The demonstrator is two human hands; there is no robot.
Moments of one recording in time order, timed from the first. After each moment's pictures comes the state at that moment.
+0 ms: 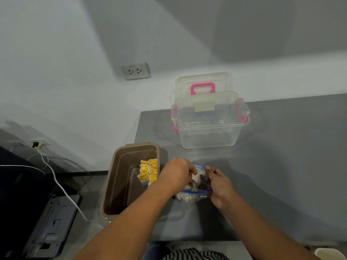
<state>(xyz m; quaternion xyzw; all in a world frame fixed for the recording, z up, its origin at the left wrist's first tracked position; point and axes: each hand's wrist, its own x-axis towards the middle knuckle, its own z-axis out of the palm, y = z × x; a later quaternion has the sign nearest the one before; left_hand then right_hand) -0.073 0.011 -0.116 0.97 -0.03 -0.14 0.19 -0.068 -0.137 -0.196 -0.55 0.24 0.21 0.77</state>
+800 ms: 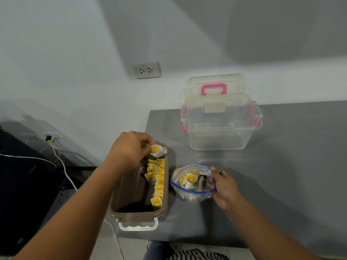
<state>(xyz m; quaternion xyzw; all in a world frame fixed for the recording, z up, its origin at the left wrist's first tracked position) -0.084 0.128 -0.031 0.96 0.13 0.02 0.23 -0.063 -0.129 -0.186 -0.53 0.25 0.23 0.78</state>
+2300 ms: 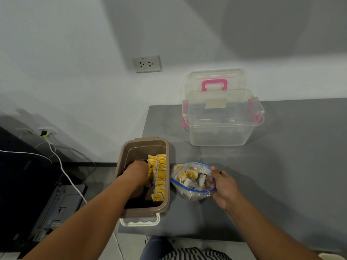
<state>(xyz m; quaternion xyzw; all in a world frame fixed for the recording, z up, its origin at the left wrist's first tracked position) -0.075 0.148 -0.158 0.94 0.13 -0.31 -0.01 -0.075 -0.124 -0.183 -0.56 0.26 0.23 0.75</state>
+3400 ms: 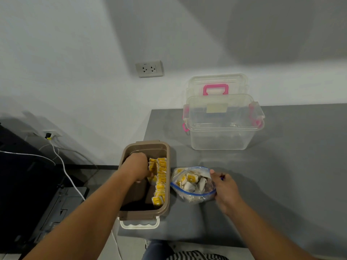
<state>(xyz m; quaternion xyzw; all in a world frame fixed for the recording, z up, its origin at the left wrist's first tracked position) -0.070 0.145 -0.110 0.95 0.16 -0.25 0.01 -0.073 -0.127 -0.189 -0.64 0.24 0.20 0.70</state>
